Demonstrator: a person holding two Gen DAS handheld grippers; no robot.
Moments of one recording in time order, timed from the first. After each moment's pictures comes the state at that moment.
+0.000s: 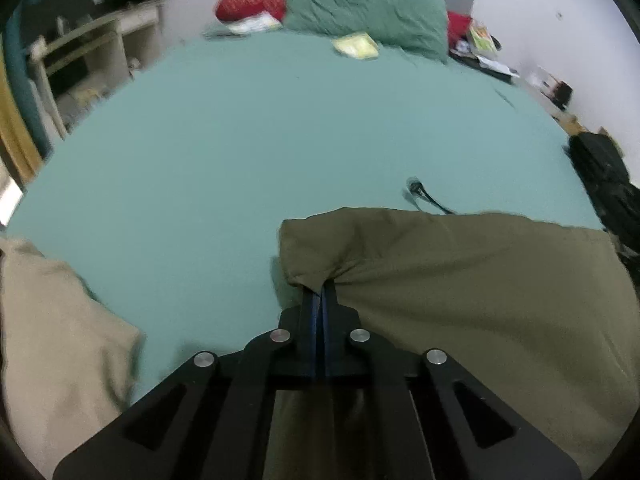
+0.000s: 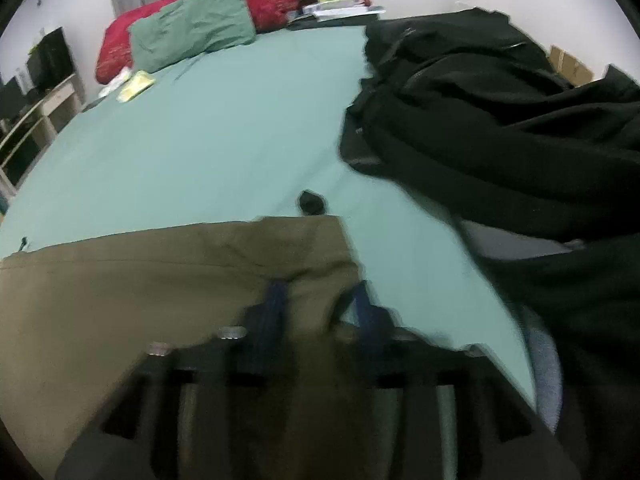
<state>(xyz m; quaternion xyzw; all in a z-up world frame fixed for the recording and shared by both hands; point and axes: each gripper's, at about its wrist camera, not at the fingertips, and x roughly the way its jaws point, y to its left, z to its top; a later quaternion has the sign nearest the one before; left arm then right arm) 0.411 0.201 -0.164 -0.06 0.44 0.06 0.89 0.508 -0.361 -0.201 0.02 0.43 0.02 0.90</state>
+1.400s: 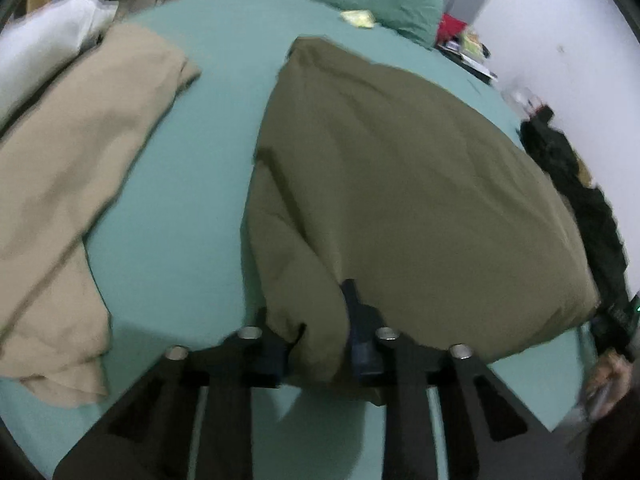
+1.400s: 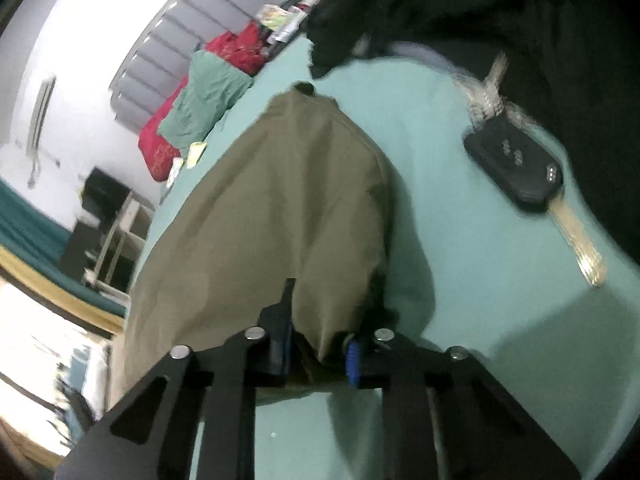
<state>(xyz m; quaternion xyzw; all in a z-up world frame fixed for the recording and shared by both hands) 0.192 0.147 -0.195 -0.16 0.46 0.03 0.87 0.250 -0.419 -0.222 0.33 0.38 0.09 0.86</state>
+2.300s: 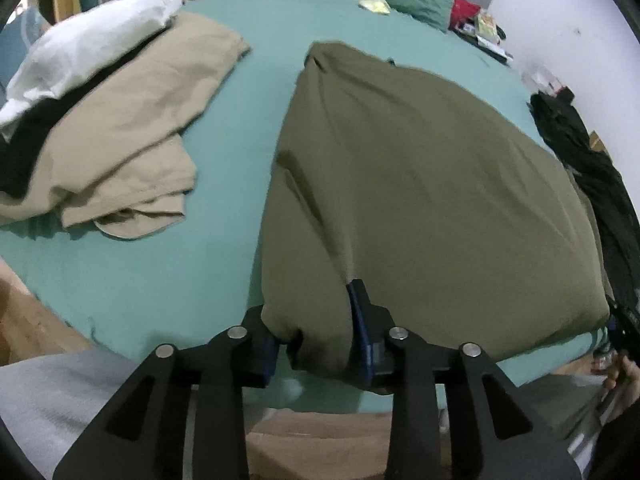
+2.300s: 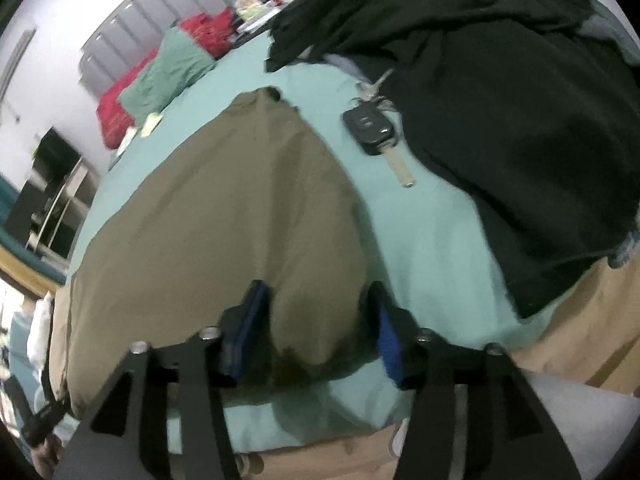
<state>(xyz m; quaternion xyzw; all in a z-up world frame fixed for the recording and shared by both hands) 0.086 0.128 -0.170 -0.16 0.49 0.09 0.85 0.172 -0.455 -0.213 0.24 0.43 0.00 0.87</state>
